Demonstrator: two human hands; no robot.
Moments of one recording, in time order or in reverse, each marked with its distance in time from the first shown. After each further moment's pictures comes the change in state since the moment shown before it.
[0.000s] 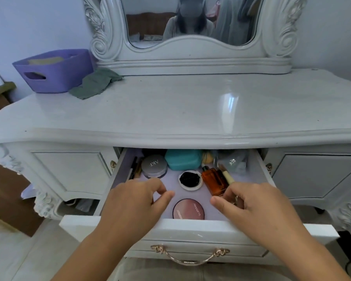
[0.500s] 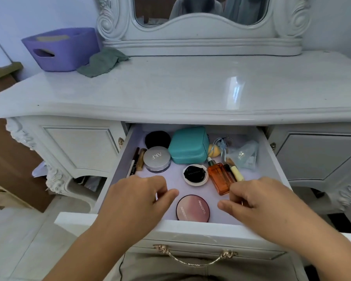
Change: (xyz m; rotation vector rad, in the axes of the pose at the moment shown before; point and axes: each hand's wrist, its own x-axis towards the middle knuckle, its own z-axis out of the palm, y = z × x) left_hand -0.056 0.006 -0.011 0.002 -0.056 -0.003; right_hand -0.041 -0.010 -0.001 -0.134 -0.261 -0.081
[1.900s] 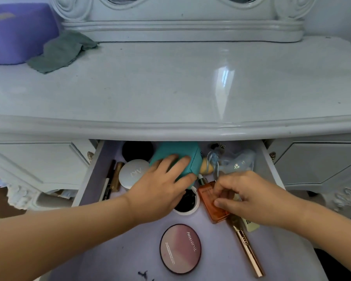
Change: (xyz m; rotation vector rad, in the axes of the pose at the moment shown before) left_hand 0.125 -0.021 0.099 0.189 -0.045 0.682; right_hand 0.109 0.075 0.018 0.201 -0.068 -0.310
